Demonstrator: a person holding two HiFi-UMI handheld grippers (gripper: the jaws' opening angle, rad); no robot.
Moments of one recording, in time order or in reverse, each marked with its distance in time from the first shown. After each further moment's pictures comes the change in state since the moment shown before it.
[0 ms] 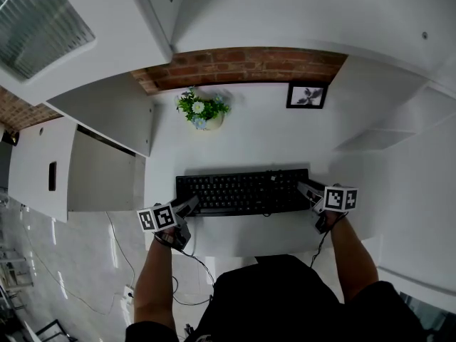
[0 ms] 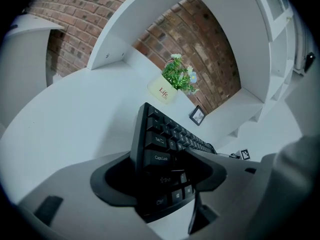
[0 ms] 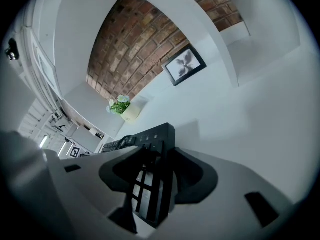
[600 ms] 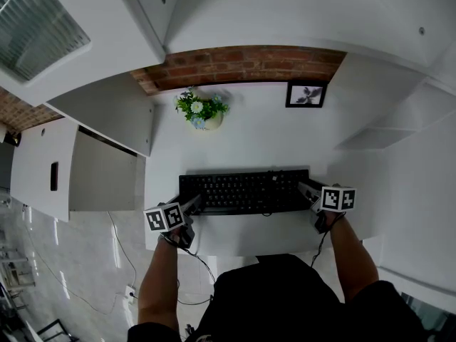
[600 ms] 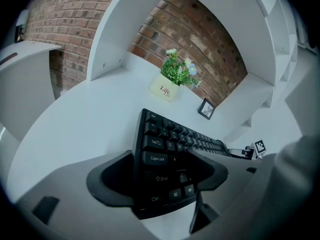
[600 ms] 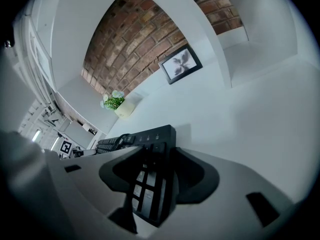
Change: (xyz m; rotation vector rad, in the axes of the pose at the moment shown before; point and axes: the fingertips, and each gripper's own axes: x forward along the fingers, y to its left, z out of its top) left arm 0.005 -0.001 -0.003 0.091 -0.002 0.154; right arm -0.001 -0.016 -0.006 -0.032 0.022 -0.081
